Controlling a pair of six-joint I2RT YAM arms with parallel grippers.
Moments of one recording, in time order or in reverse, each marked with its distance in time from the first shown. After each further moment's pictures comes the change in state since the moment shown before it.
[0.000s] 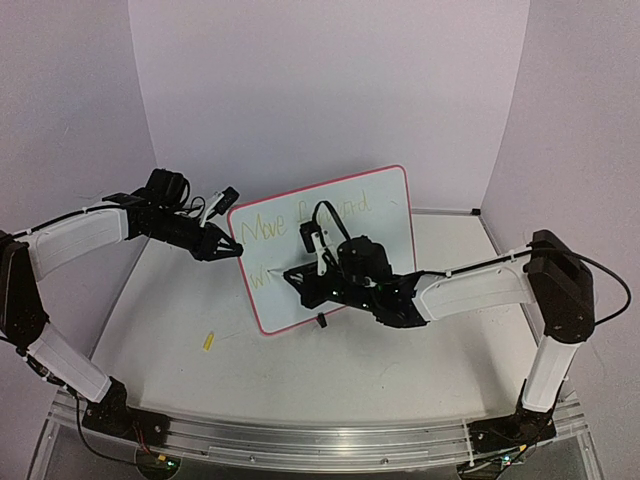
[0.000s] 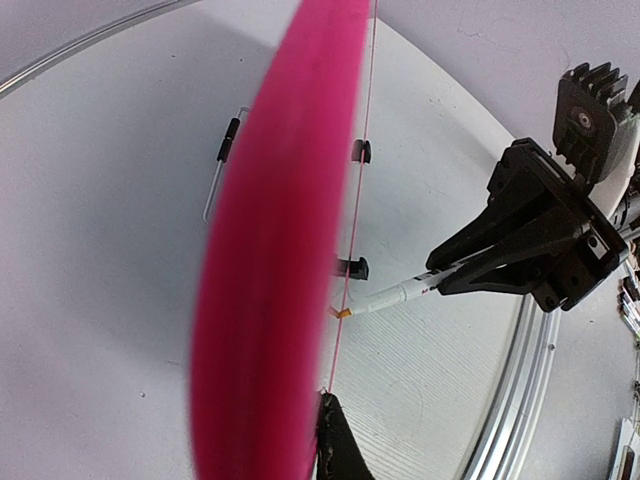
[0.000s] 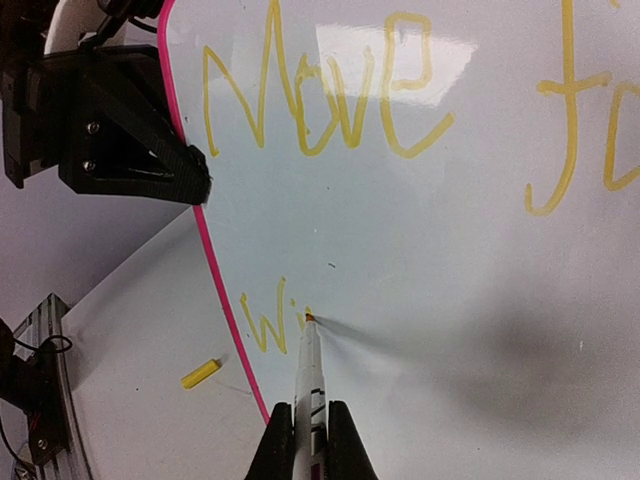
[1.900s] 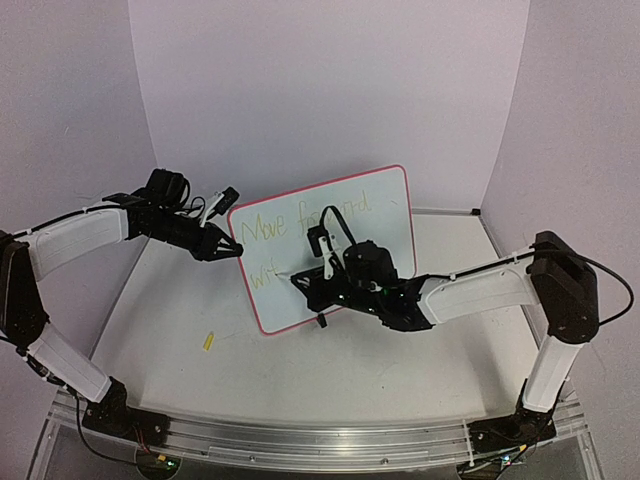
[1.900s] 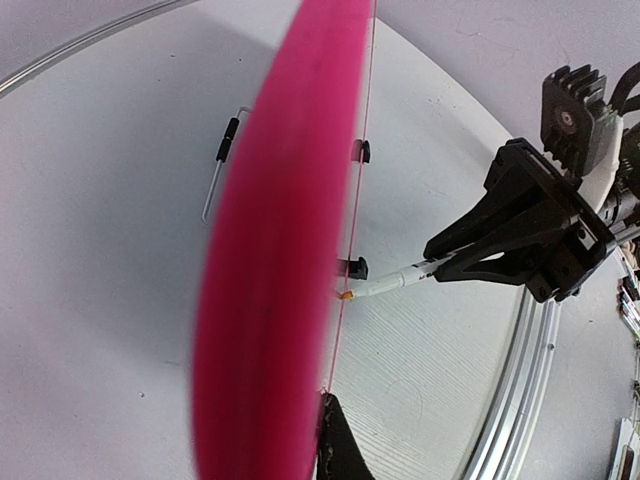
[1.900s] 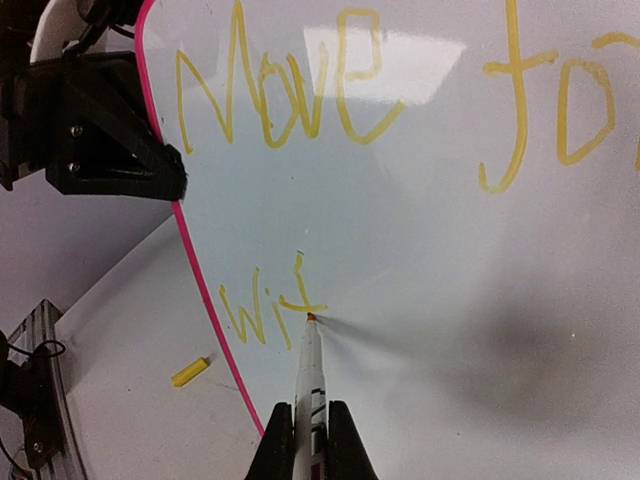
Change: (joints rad) left arm 0.000 0.001 0.000 0.000 0.001 0.000; right arm -0.007 -0.022 -0.049 0.013 0.010 0.017
